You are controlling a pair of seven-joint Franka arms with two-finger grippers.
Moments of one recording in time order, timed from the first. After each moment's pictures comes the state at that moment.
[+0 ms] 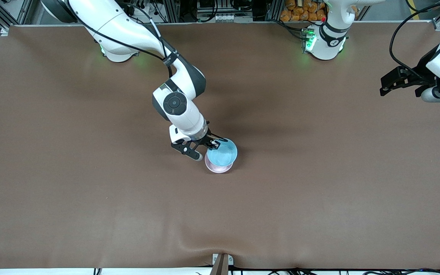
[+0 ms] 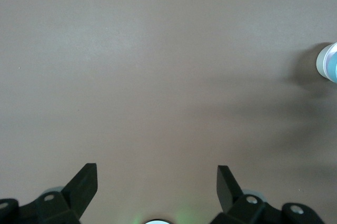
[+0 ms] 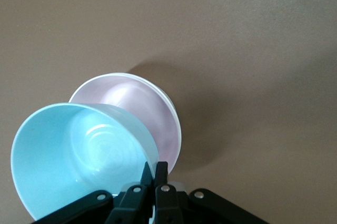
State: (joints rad) left arm -0.03 -0.01 -0.07 -1.54 -0.02 1.49 -0.08; right arm 0.46 0.67 0.25 -1.63 -0.02 2.46 1.19
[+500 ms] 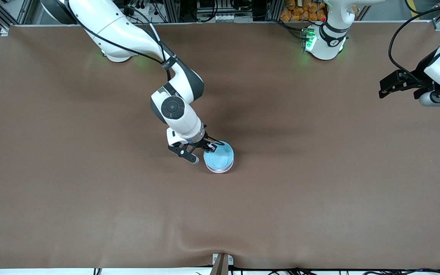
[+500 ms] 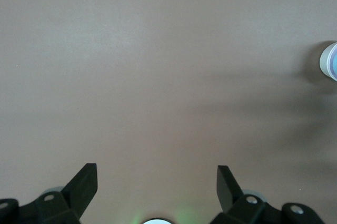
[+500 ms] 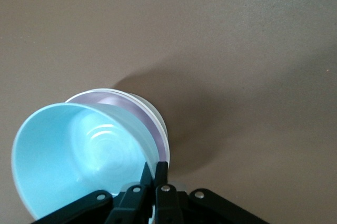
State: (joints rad) left arm -0.03 0.01 -0.07 -1.55 -0.02 1.49 -0.08; right arm 0.46 0.68 0.23 -1.63 -0.02 2.46 1.19
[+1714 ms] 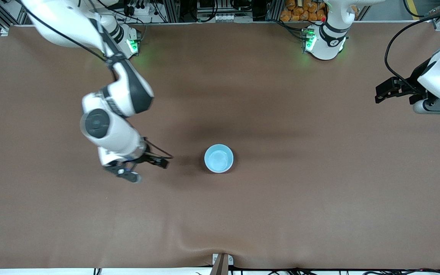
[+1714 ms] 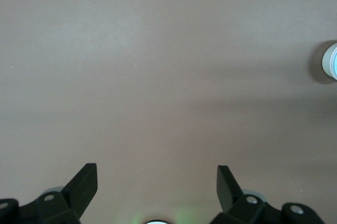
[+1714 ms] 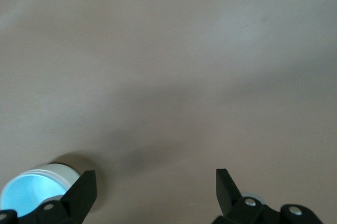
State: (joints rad) left arm -0.03 0.03 -0.07 -1.55 -0.02 1.51 -0.08; right arm 0.16 0.48 0.22 -1.58 -0.03 2.08 0.70
